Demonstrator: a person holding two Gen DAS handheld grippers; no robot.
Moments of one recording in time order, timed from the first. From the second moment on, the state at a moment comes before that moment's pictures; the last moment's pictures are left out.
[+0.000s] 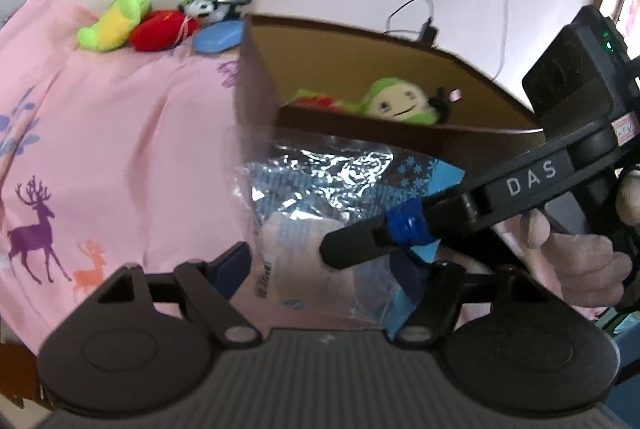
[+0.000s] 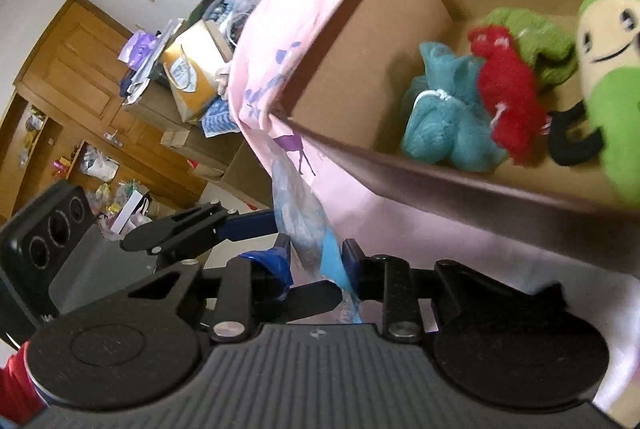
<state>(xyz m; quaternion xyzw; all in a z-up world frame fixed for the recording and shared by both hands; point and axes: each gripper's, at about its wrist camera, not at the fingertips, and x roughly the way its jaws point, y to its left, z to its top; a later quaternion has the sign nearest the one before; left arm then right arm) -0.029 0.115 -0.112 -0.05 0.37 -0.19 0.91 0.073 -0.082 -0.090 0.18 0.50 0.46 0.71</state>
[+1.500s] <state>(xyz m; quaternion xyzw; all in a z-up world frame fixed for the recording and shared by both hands) 0.037 0.027 -0.065 0.03 0.33 -0.12 0.94 0.164 -0.089 -0.065 0.08 0.46 0.51 0.73</state>
